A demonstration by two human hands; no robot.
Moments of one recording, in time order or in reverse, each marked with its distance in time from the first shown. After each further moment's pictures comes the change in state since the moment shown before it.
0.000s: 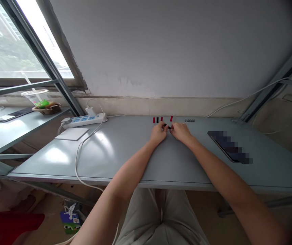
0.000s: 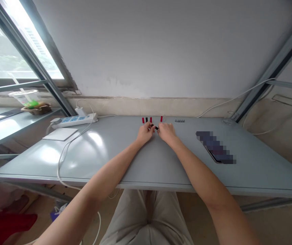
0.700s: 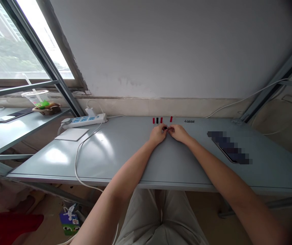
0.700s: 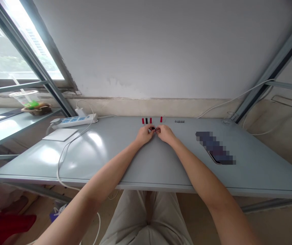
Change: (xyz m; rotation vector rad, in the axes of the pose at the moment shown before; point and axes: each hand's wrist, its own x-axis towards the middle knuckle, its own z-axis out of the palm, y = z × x) left_hand -0.002 -0.004 -0.004 0.123 -0.108 0.049; right_hand 0.006 0.010 0.020 0.456 0.012 -0.036
